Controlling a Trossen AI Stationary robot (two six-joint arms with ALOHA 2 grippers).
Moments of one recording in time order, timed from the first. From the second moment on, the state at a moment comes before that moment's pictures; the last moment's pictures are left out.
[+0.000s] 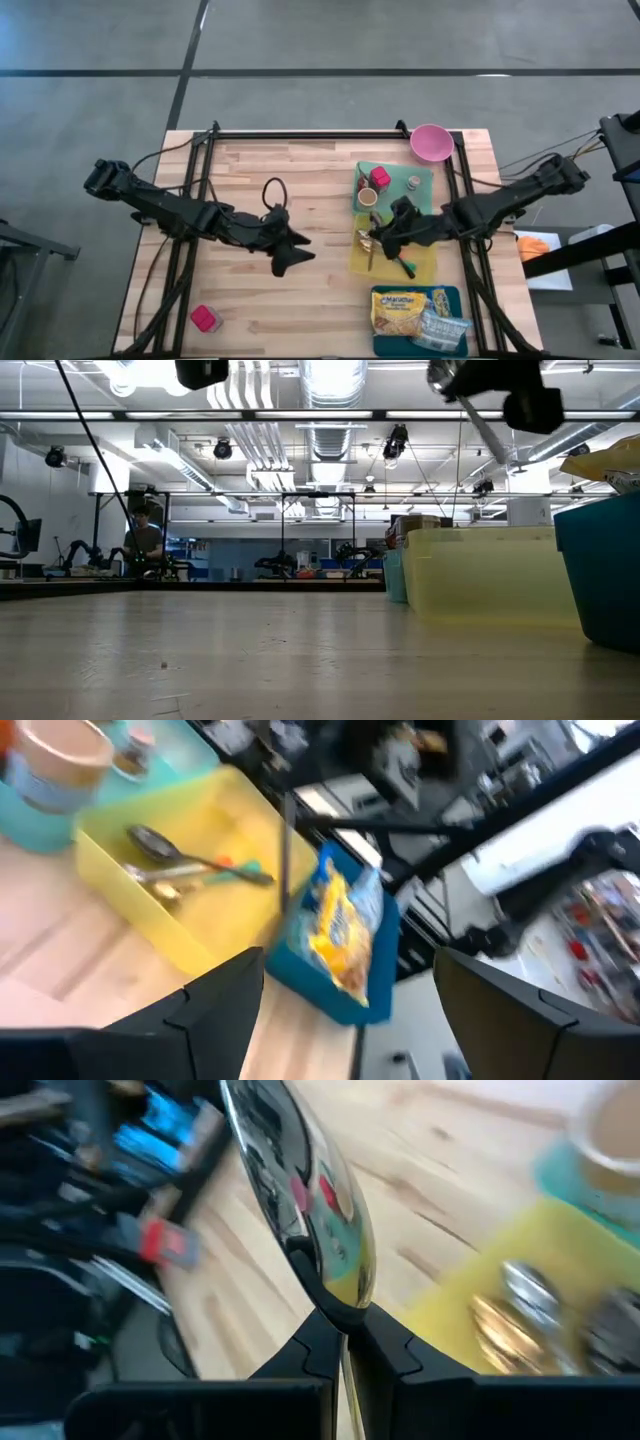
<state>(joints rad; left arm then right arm) -0.35 1.32 1.02 -0.09 -0.21 -0.90 0.39 1.16 0.90 -0.38 0.40 1.22</state>
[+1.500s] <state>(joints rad) -0.33 1.31 1.02 -0.20 -0.01 -0.88 0.25 1.58 0.90 -0.72 -0.05 0.95</state>
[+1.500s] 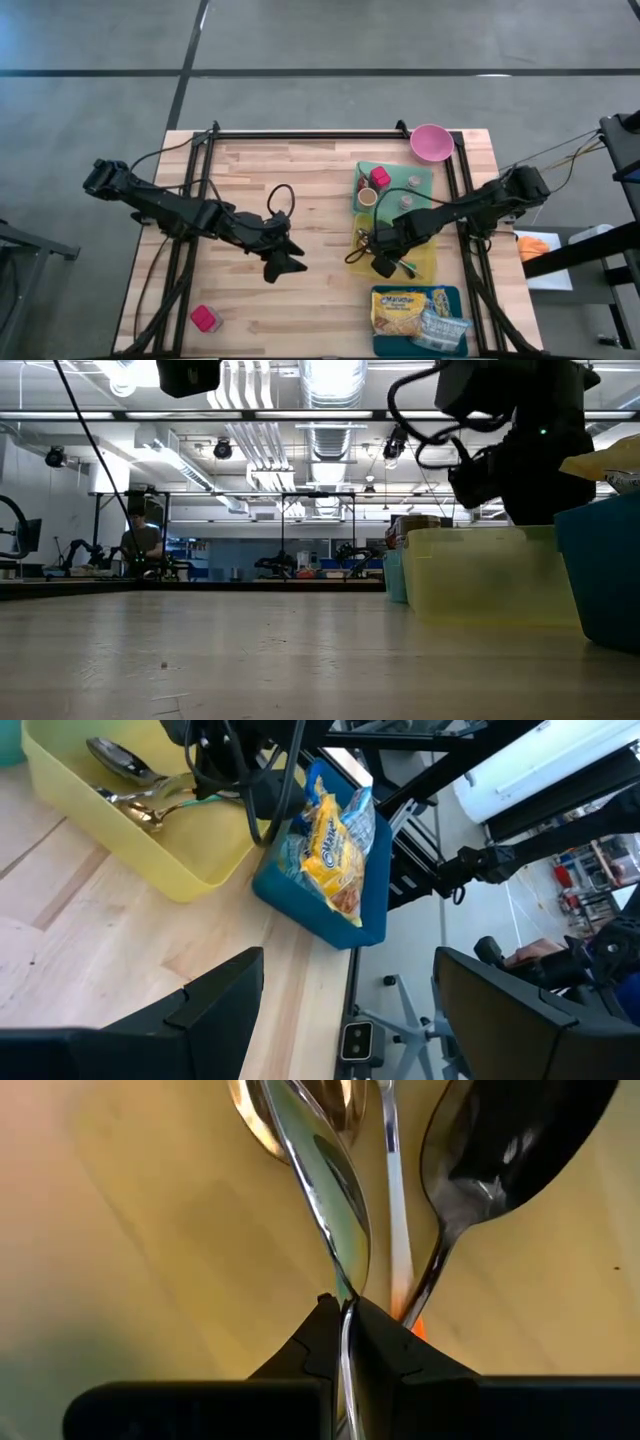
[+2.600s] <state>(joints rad) -0.33 1.31 1.02 -0.30 0.03 -0.89 0.25 1.63 0.90 -0.72 -0.05 1.03</state>
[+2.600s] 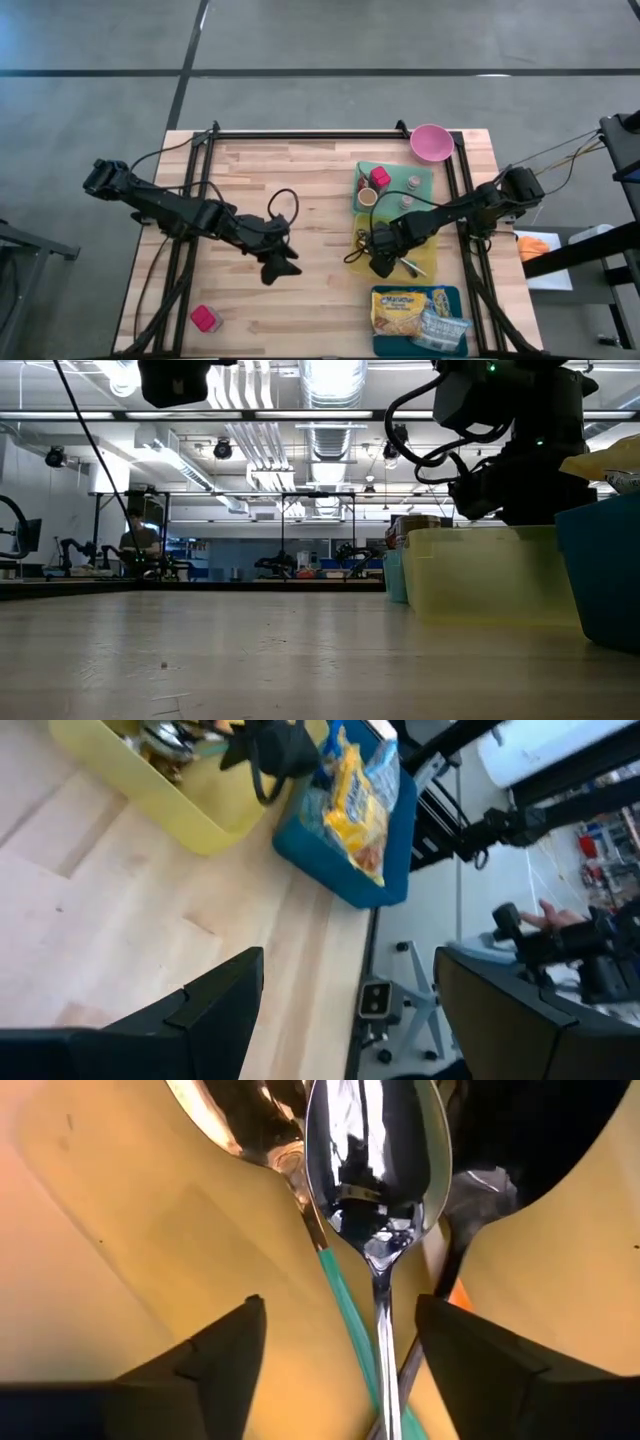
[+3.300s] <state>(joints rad) -0.62 1.26 1.02 -0.63 0.21 -0.54 0.25 1.42 0.90 -0.71 0.04 1.11</state>
